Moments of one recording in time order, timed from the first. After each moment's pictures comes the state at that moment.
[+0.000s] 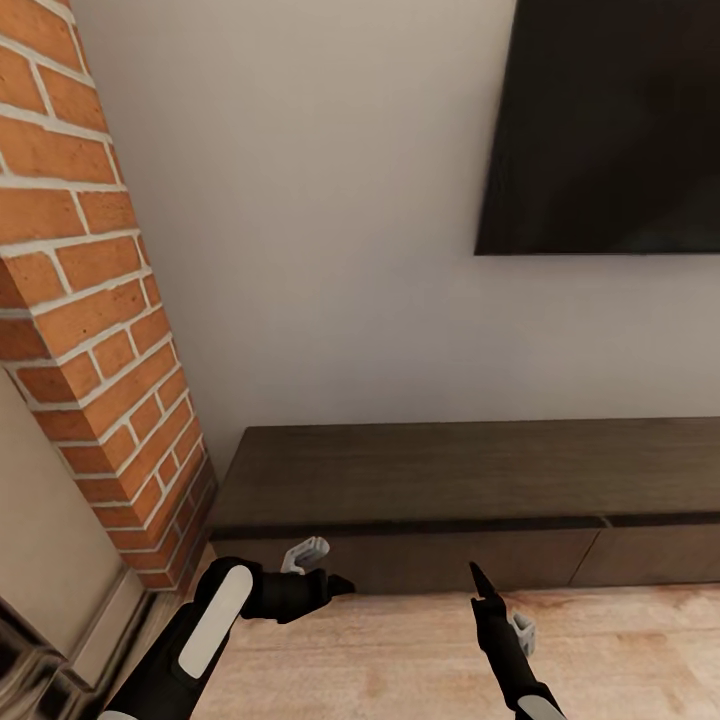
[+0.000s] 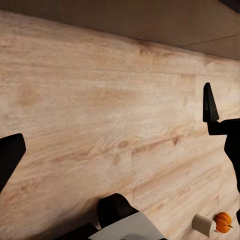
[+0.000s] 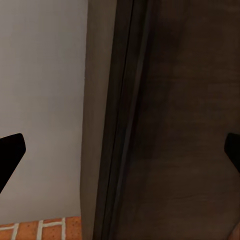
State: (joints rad) left arm -0.40 -0.01 -0.23 -1.14 0.86 1.00 0.10; right arm -0.42 -0.02 0.06 -0.28 -1.49 -0.04 0.78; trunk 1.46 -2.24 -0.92
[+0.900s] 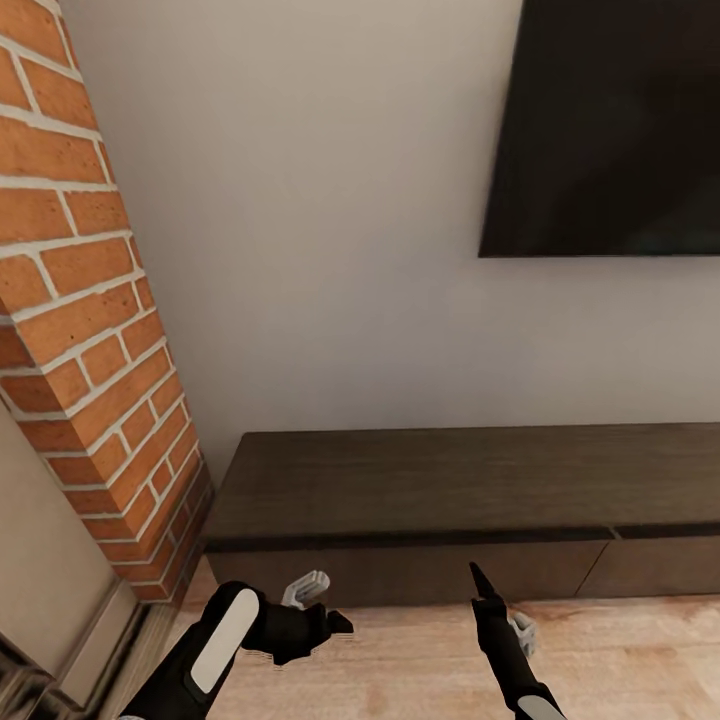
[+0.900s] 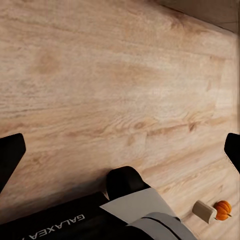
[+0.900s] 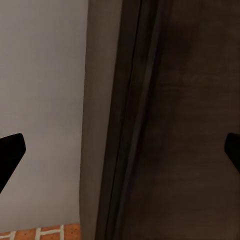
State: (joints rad) left arm -0.41 -0.03 -0.23 -0.95 0.84 0.98 0.10; right arm -0.42 -0.02 0.06 -0.28 -1.49 -0.05 0.78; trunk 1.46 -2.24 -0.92
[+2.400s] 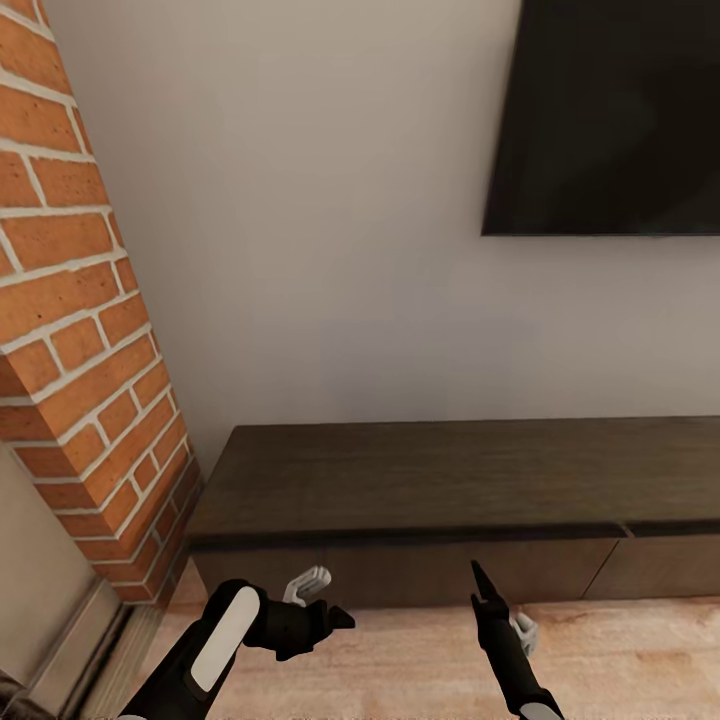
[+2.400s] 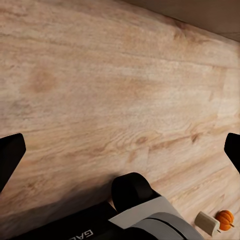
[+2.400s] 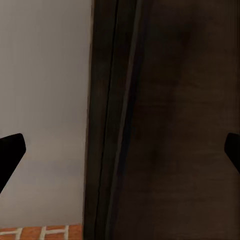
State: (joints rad) left arm -0.41 -0.03 -0.23 -0.96 0.85 0.98 0.10; right arm -0.42 -0.02 0.06 -0.25 -1.49 -0.03 0.90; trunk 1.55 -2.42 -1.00
